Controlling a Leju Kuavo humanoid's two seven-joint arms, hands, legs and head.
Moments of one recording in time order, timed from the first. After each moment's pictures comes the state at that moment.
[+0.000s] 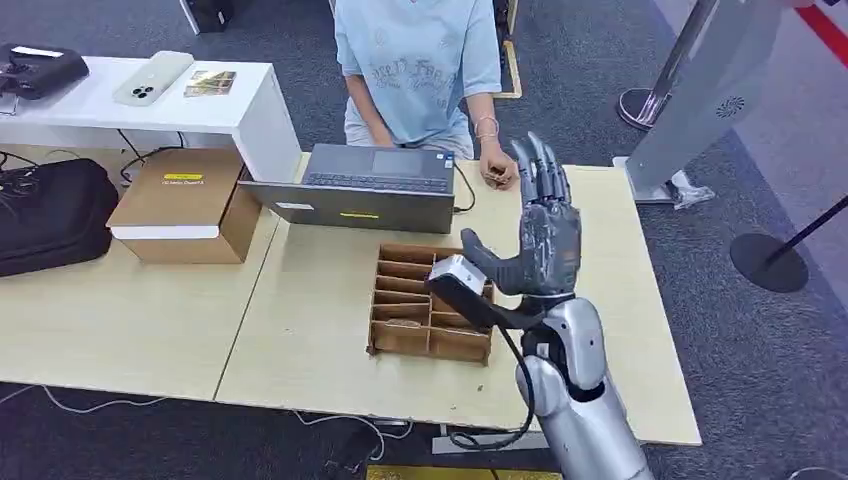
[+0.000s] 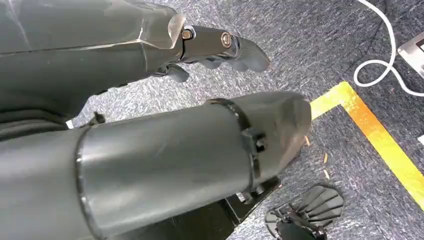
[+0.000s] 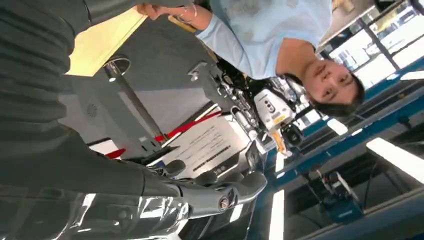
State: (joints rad) left arm -0.28 -0.30 0.16 -0.25 -0.87 0.06 0.14; right arm -0.34 0.04 0.37 -1.51 1.17 -0.33 -0.01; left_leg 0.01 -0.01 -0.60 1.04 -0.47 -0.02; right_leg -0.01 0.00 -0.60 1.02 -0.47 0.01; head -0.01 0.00
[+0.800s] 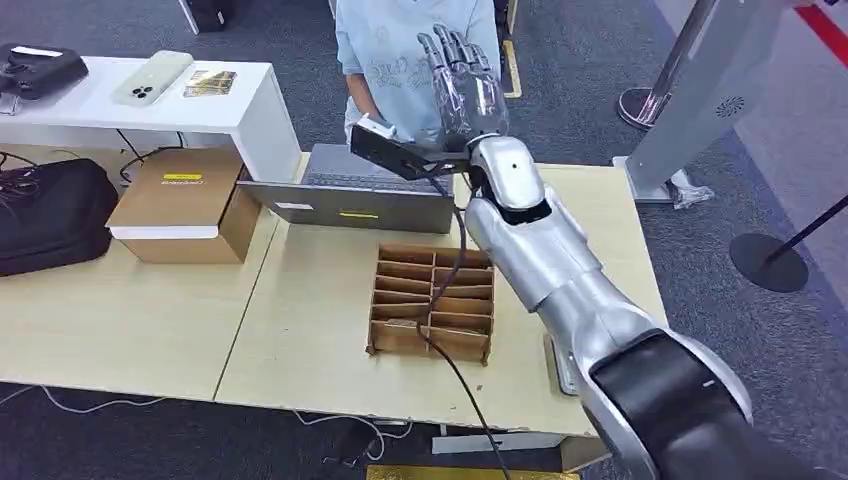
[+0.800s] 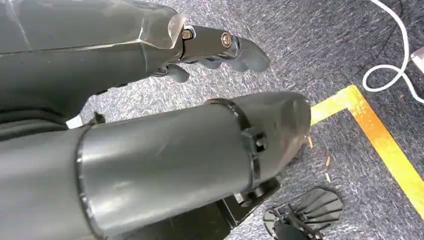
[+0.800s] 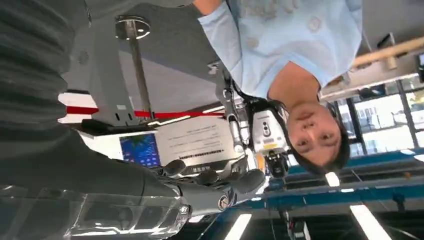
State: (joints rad) left arm -0.29 -0.30 0.13 -0.25 -0.80 0.09 0.18; right arm -1.06 0.12 0.52 -0.65 1.19 -0.22 0.11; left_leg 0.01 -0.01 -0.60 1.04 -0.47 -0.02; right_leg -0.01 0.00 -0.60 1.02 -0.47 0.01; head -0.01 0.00
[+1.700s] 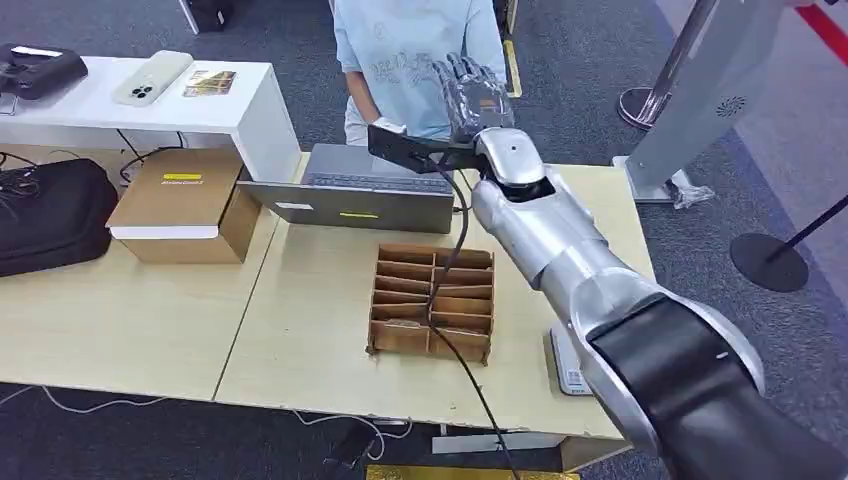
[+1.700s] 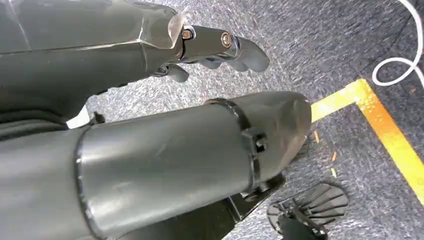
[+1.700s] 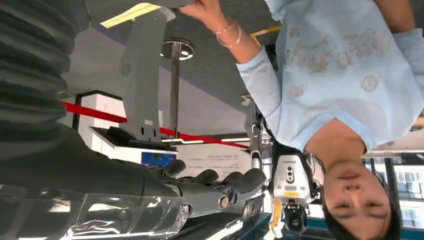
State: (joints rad) left arm -0.29 -0.30 0.13 -0.24 -0.77 0.08 0.21; right arm -1.18 0.14 0.53 -0.38 1.18 -0.11 0.12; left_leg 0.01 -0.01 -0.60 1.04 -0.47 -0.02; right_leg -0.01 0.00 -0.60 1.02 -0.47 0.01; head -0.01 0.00
